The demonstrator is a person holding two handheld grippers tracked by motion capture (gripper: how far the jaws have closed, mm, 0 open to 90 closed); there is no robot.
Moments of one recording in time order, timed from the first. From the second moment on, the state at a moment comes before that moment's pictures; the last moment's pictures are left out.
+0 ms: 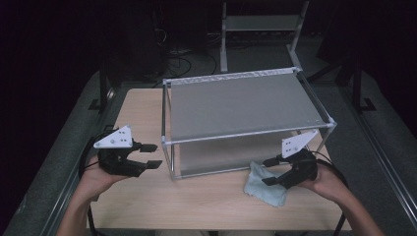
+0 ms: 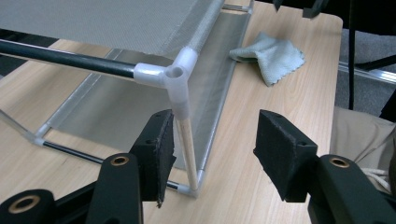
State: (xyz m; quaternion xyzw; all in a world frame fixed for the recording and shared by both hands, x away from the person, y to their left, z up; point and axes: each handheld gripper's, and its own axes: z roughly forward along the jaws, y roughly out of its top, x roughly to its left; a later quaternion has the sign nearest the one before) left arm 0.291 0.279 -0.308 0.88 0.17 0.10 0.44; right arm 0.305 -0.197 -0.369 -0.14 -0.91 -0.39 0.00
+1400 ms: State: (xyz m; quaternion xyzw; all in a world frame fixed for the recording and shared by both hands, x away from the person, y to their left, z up) left arm 0.312 0.267 -0.331 0.88 0.20 0.08 0.42; right arm 0.310 -0.184 -0.454 -0.21 -0.92 -0.32 -0.01
